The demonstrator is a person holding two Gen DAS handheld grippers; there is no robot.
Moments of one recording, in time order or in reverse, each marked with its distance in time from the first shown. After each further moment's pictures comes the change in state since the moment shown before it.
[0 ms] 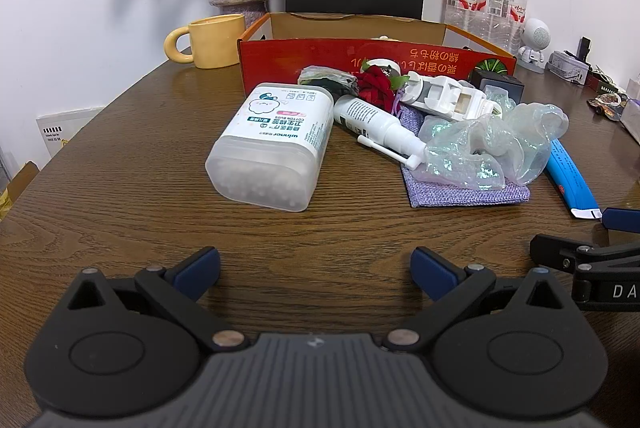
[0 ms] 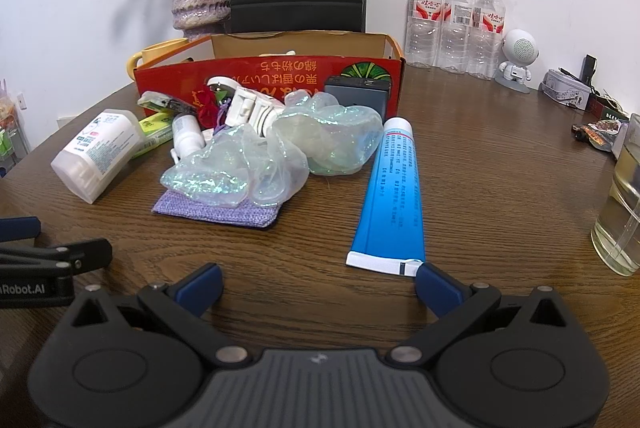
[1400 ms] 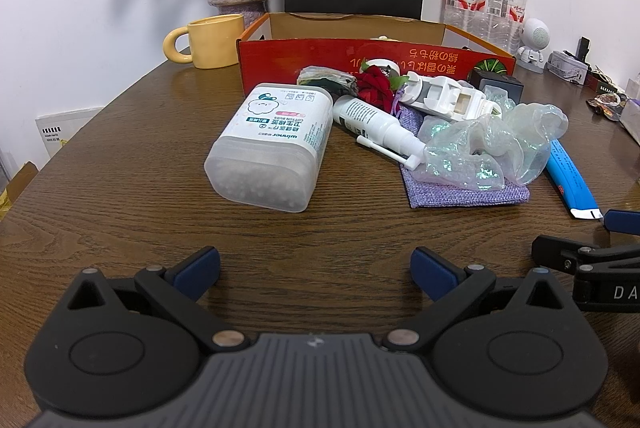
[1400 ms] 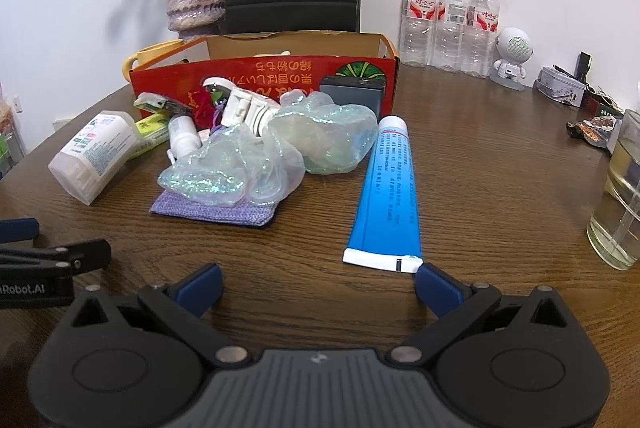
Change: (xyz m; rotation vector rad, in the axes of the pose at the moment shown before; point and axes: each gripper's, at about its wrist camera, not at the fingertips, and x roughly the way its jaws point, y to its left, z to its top) left arm 0.001 0.000 0.000 0.002 0.000 -0.002; right arm -0.001 0.000 -0.001 0.011 -0.001 -0.014
